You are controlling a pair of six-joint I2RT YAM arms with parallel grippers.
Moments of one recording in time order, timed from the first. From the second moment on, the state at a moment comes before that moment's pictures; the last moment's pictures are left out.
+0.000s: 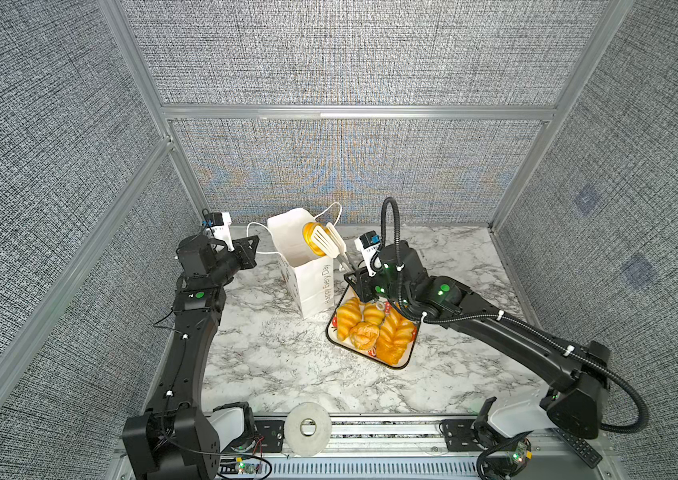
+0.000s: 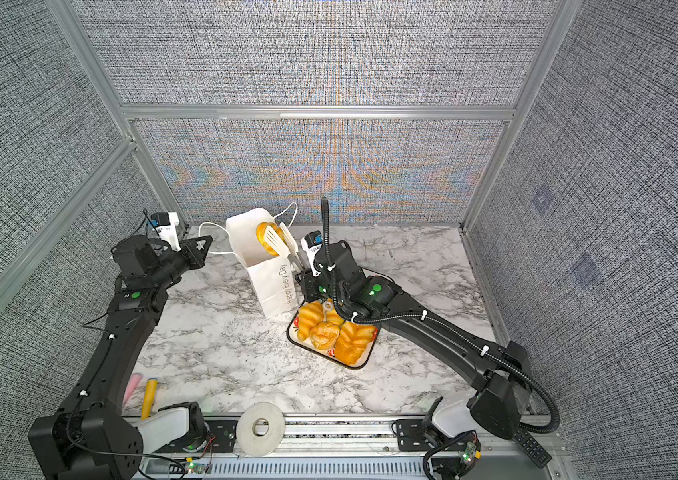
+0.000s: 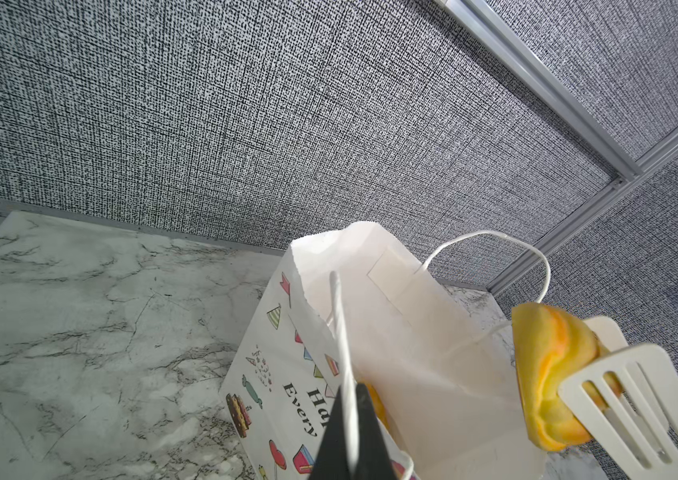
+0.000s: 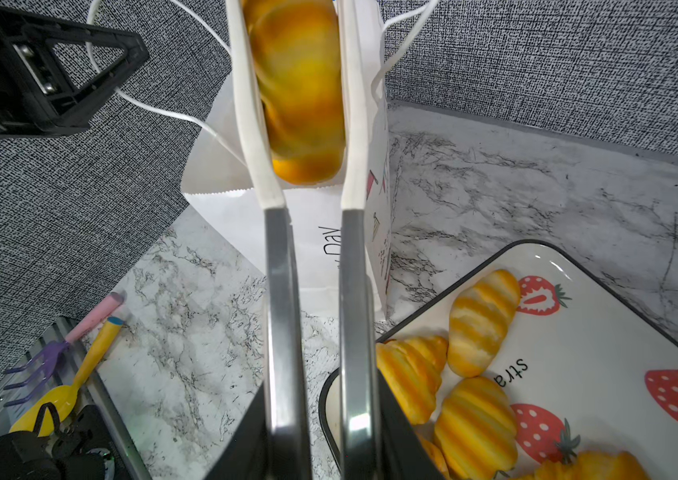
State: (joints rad) left arm 0.10 1.18 1.00 -0.07 0.55 -0.37; right arm 0.87 1.45 1.37 -0.42 0.07 0.34
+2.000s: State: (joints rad) left arm 0.10 1.18 1.00 -0.07 0.56 -0.37; right arm 0.89 1.43 1.35 -0.45 0.14 0.33
